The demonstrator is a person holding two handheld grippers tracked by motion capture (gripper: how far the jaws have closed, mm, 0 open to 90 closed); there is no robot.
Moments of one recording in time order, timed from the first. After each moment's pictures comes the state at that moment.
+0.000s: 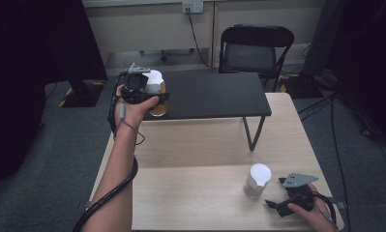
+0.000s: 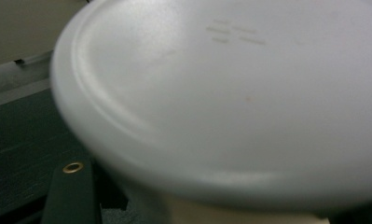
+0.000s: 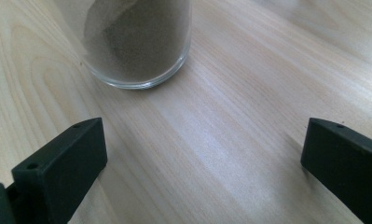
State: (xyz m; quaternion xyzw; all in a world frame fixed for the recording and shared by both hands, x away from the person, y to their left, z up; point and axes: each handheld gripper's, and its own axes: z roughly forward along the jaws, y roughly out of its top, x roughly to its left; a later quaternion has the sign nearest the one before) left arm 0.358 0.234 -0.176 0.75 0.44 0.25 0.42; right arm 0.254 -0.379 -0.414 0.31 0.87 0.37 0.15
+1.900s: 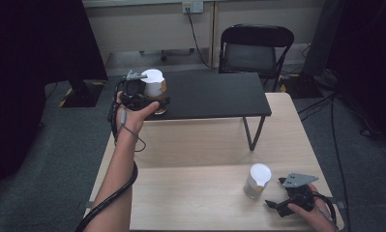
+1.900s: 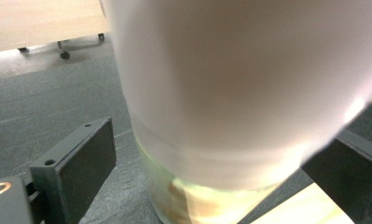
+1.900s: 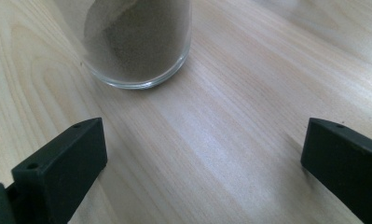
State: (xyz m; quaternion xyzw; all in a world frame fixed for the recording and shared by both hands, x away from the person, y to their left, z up) left arm 0.354 0.241 -0.202 0.73 0.47 0.25 0.44; right arm 0.254 -0.379 -0.414 0.31 0.87 0.37 0.15
